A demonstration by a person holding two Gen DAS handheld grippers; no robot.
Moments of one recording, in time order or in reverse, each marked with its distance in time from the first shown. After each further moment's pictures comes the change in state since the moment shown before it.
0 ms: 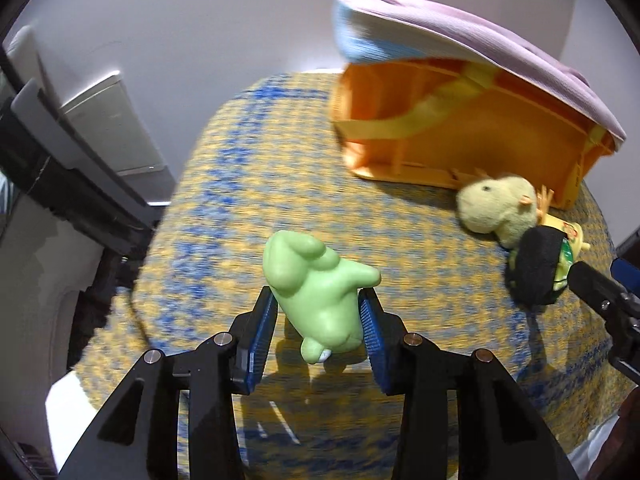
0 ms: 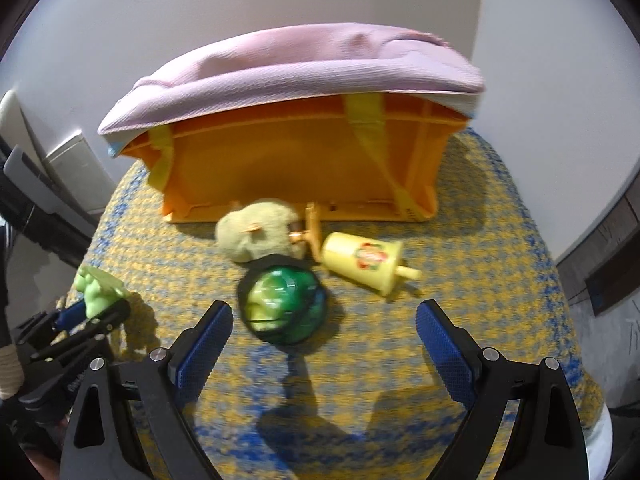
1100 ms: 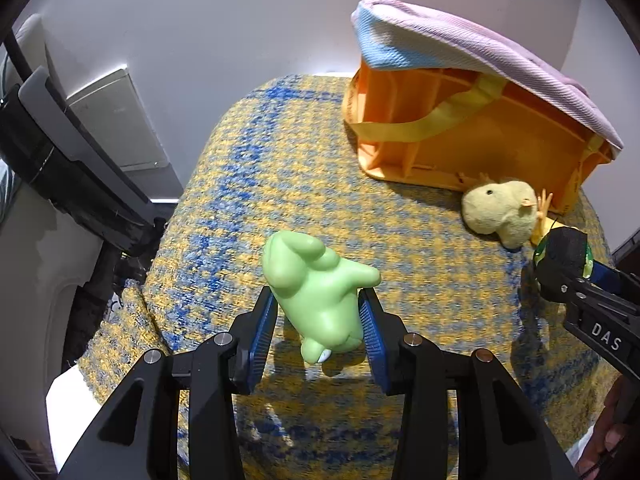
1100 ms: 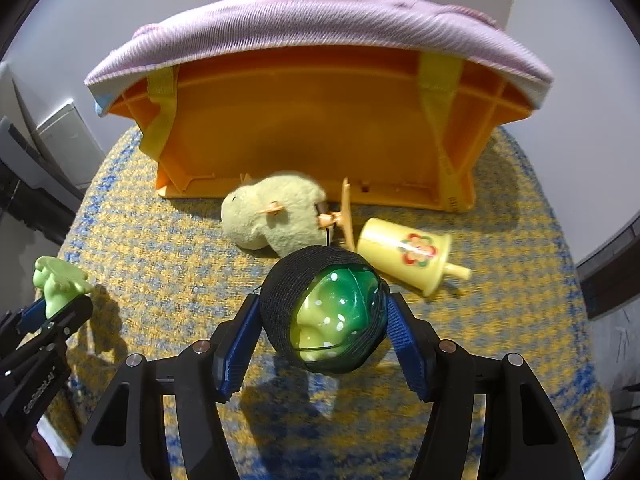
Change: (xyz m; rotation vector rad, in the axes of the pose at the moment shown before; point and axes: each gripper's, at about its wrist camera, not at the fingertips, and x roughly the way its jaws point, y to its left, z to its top) left arm -0.006 0.003 -0.003 -0.012 -0.012 -0.026; right arm 0.024 0.019 0.002 -0.035 0.057 -0.053
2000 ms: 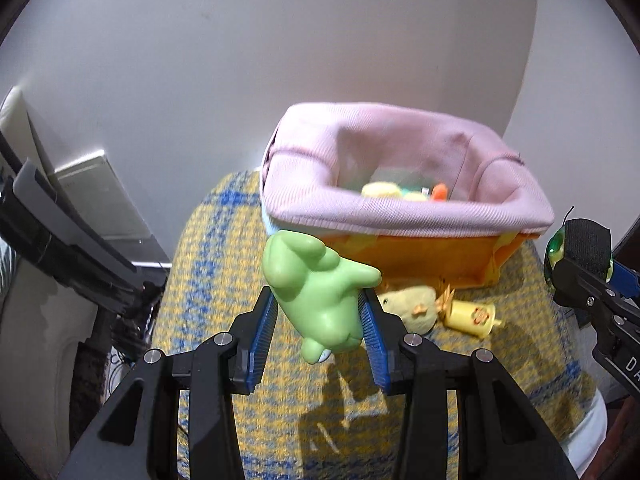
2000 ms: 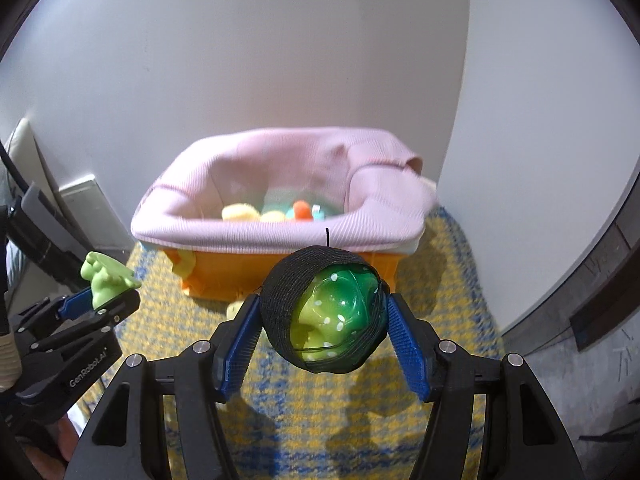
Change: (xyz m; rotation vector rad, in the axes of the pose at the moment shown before) left arm -0.074 -0.066 0.078 0.087 -0.150 -0.045; right arm -0.114 -0.052 0.059 0.035 -0.227 0.029
